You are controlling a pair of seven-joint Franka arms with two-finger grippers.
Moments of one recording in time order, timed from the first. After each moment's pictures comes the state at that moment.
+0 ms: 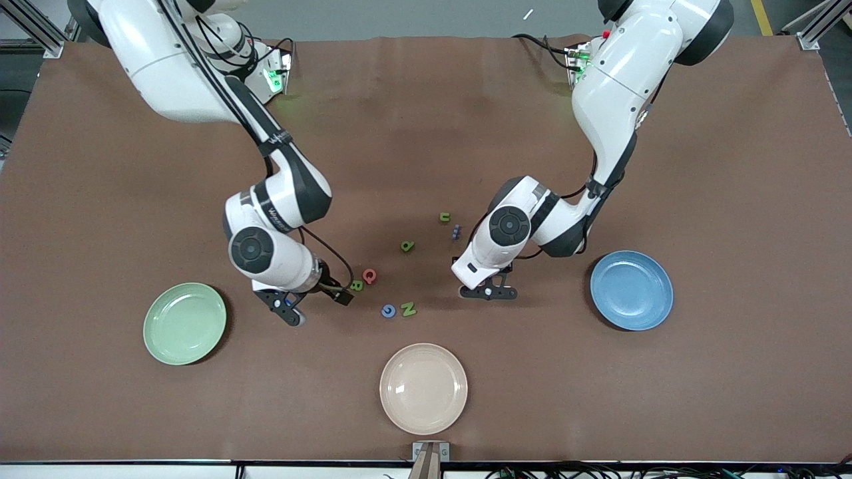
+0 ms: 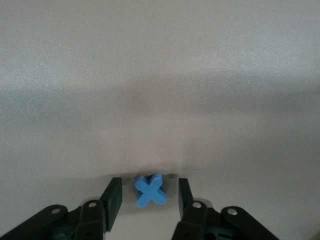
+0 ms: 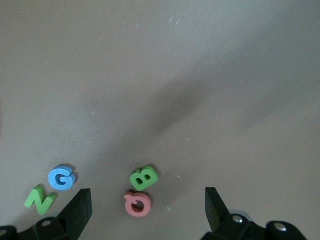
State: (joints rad) left arm -0.39 0.81 -0.26 -1.56 0.14 2.37 -0.63; right arm 0.24 0.70 0.24 -1.54 -0.04 2.20 1.14
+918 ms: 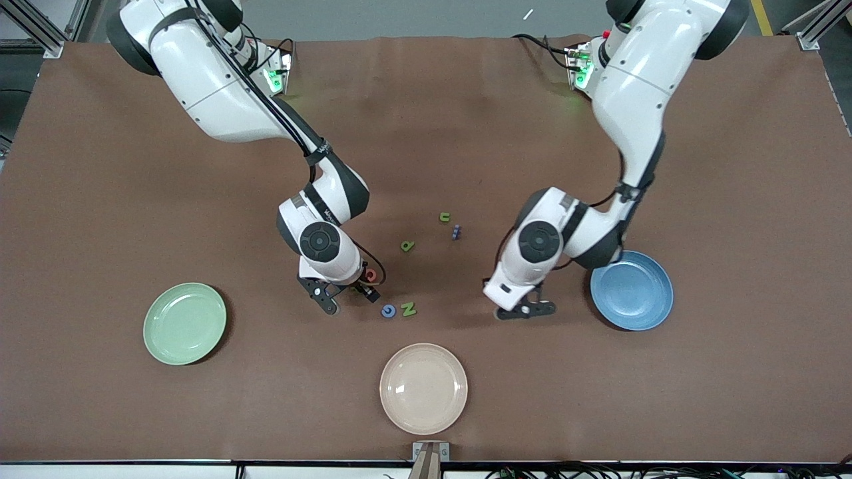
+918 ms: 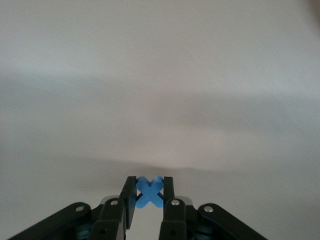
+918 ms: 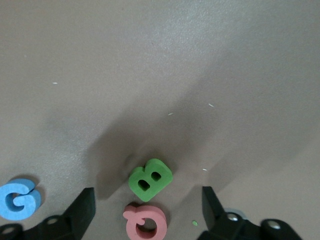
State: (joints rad) left arm -0.31 0.74 -0.17 -1.51 0.17 2.24 -0.70; right arm 0.32 0.81 0.24 -1.54 -0.18 2.30 1.43
